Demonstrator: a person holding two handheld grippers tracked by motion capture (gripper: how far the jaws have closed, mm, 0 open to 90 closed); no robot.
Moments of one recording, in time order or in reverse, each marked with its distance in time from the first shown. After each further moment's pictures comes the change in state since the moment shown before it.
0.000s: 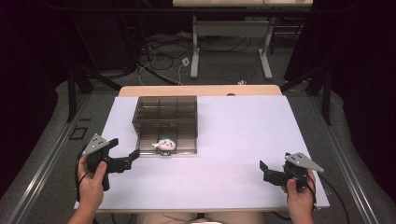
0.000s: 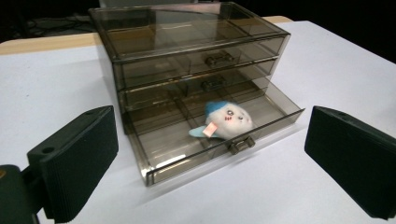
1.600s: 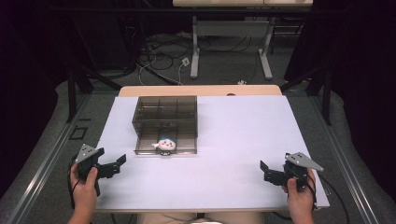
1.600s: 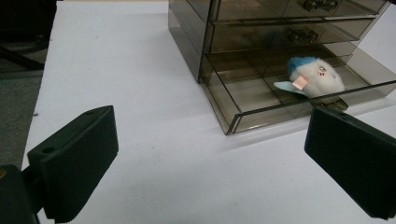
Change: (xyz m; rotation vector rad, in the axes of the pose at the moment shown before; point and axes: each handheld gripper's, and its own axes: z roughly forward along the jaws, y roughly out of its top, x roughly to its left) left arm 0.050 -0.051 0.005 0.037 0.136 -0.068; right arm -0.003 -0.002 0.003 0.015 0.001 0.004
